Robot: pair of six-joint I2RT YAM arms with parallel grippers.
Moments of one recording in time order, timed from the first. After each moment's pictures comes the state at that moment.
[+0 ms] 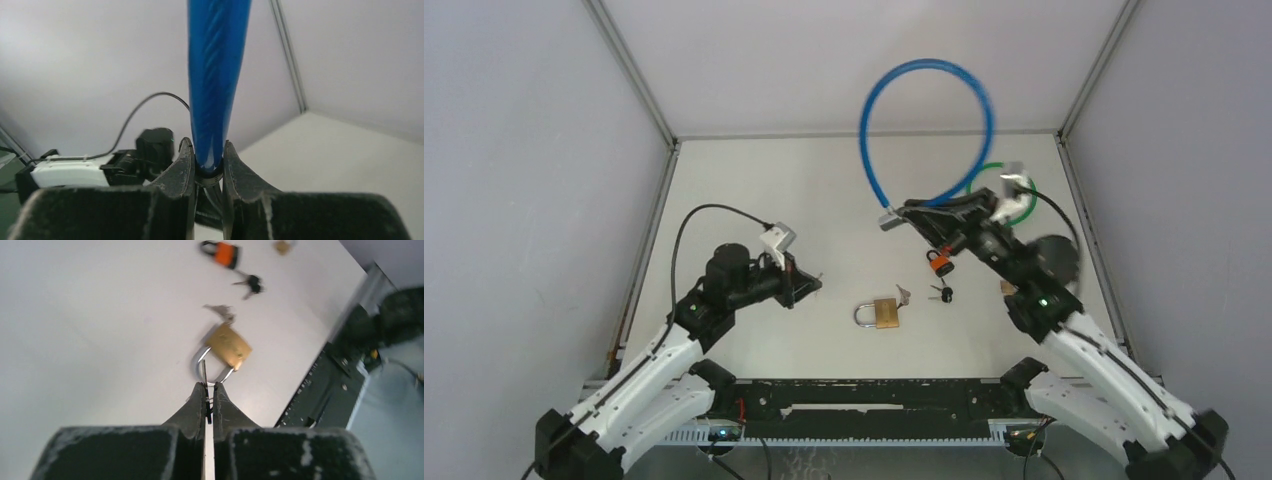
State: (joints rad) left arm -0.60 0.81 0.60 -0.17 0.47 -0.18; right arm 0.58 0.70 0.73 0.50 -0.36 0.58
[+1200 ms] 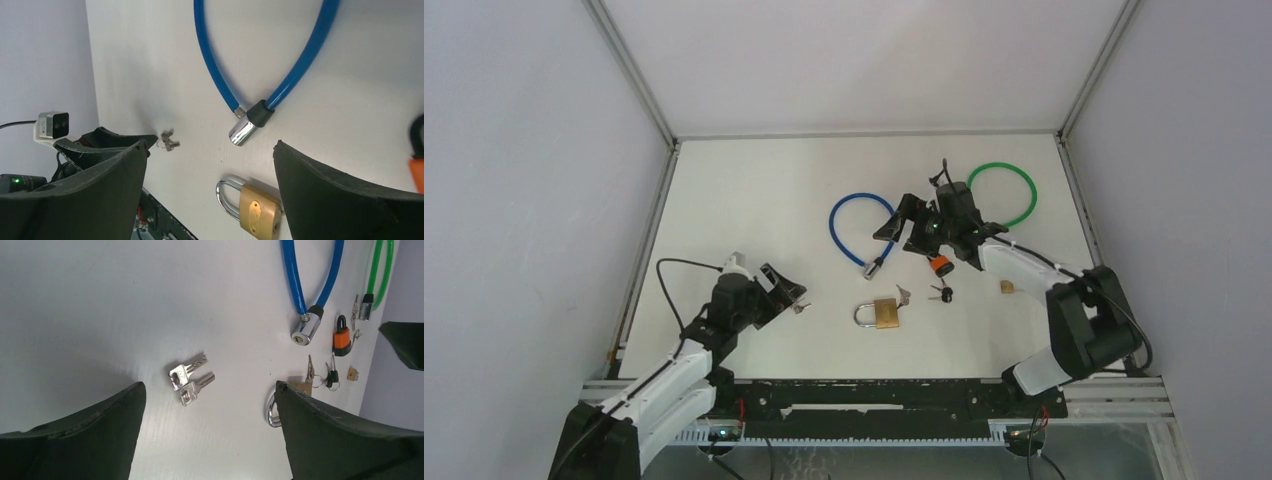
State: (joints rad) left arm -0.35 0.79 0.18 -0.01 0.09 -0.95; right arm 0.42 1.53 0.89 -0.04 -0.39 0.79
